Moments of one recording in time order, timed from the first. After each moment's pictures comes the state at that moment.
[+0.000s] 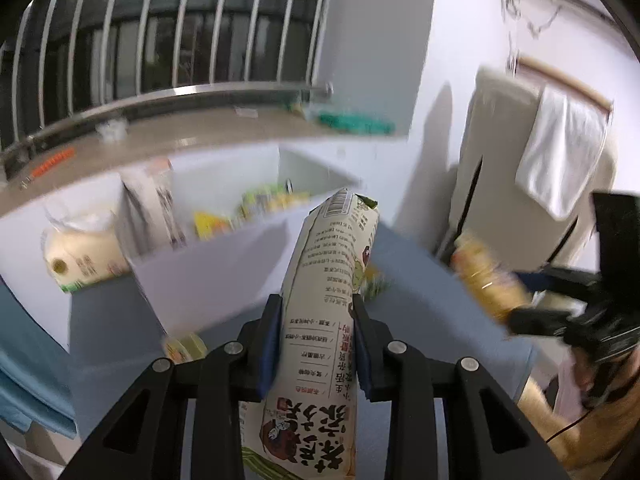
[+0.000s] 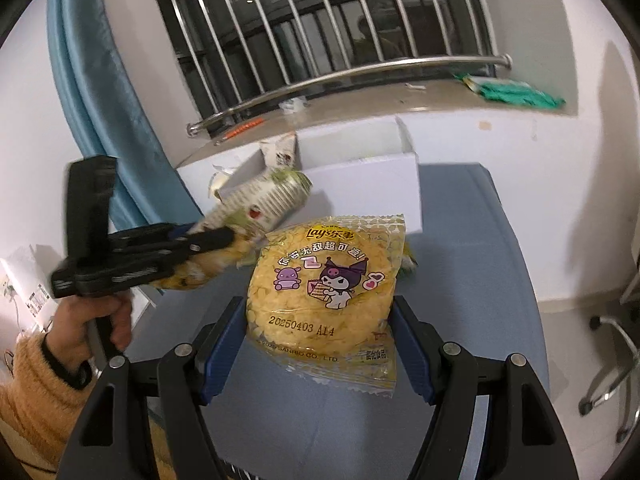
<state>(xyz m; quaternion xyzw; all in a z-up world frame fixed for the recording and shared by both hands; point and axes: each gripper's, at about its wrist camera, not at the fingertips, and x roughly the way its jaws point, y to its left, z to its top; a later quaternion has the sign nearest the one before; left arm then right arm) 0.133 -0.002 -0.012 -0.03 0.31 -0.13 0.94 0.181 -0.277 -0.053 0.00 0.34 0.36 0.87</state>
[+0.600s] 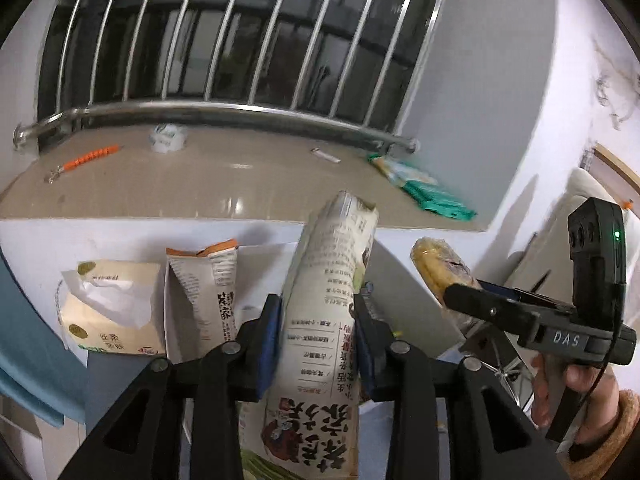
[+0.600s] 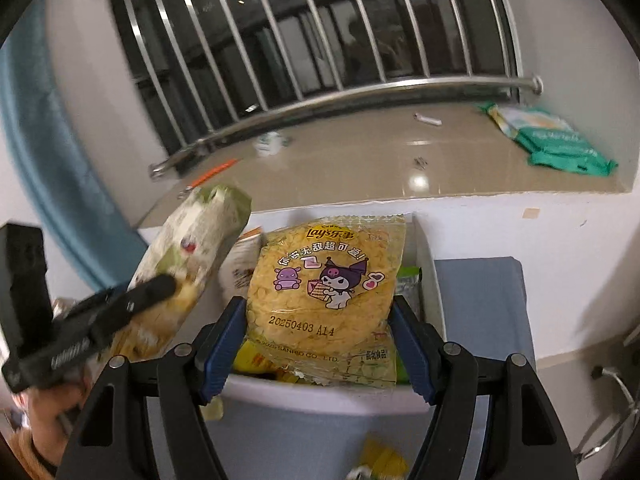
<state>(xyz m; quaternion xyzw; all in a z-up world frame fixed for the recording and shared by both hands) 0.293 0.068 0.029 -0.14 0.30 -0.02 0.94 0.388 -0.174 0.006 0.02 0.35 0.34 0.87</state>
